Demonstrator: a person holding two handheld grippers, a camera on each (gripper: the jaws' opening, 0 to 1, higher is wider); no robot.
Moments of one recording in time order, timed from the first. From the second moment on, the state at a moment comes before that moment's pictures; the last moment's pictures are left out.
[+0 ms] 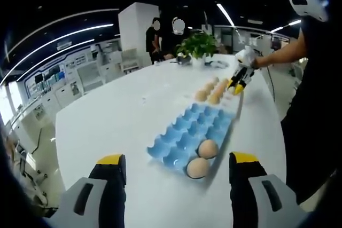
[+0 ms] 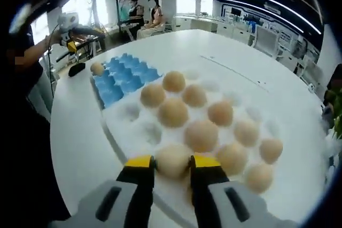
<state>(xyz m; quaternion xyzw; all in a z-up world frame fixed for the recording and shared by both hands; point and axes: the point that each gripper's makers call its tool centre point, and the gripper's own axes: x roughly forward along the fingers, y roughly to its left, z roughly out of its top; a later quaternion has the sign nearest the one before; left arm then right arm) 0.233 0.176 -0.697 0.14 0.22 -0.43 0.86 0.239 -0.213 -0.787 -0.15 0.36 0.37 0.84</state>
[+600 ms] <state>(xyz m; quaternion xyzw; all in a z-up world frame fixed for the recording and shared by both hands) 0.234 0.180 -0.697 0.14 0.21 -0.43 0.87 0.240 -0.211 -0.760 -0.14 0.37 0.35 0.85</state>
